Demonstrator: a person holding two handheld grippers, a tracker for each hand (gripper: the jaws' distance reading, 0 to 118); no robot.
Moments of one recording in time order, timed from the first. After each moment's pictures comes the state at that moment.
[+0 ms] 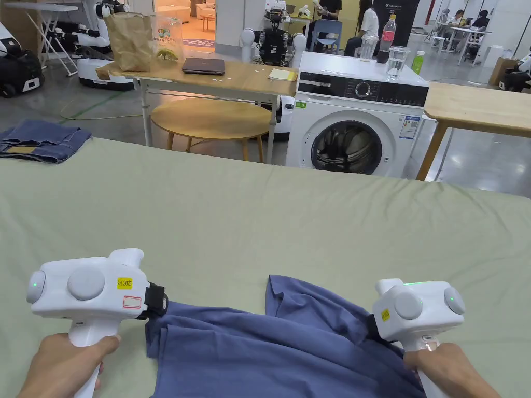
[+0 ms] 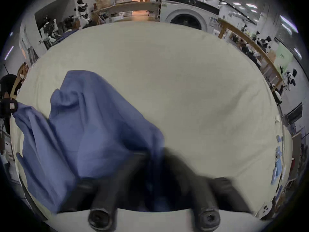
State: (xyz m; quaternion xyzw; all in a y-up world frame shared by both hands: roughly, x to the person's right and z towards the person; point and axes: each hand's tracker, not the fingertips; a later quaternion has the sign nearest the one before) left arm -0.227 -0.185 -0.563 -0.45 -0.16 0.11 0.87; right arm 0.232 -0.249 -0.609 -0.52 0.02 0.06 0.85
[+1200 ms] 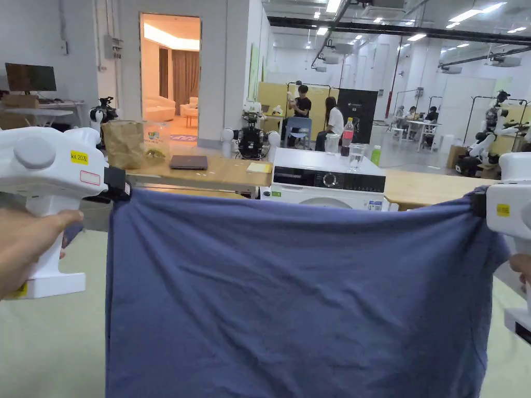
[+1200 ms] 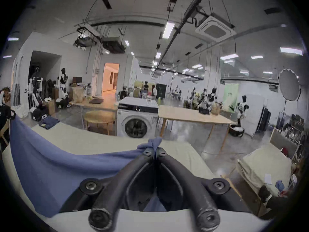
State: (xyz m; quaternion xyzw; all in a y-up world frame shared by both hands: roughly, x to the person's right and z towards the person) left arm -0.278 0.117 -0.575 -0.22 -0.15 0.08 0.96; right arm 0.311 0.115 -0.483 -0.11 -0.13 0.06 0.98
